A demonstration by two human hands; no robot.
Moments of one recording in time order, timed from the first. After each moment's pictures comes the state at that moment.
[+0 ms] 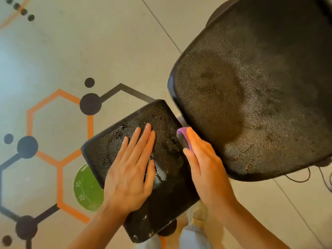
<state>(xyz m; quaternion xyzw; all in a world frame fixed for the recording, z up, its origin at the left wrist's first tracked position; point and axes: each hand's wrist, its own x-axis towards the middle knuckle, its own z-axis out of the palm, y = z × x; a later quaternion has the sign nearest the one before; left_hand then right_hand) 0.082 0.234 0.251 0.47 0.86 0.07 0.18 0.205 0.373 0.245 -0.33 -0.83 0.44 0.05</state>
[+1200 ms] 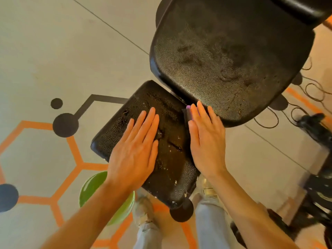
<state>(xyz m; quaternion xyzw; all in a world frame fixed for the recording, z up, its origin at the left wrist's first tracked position) 0.037 0.209 0.246 0.64 0.74 0.05 0.17 0.201 0.308 0.234 -0.55 -0.81 0.19 0.04</state>
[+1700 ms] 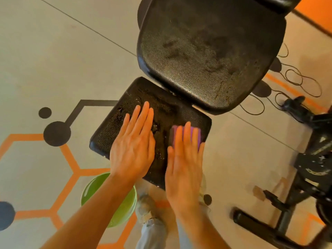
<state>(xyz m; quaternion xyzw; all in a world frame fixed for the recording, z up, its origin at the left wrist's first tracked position) 0.037 0.209 0.242 0.65 0.73 0.10 0.15 0.172 0.201 0.249 -0.65 -0.74 0.19 0.04</state>
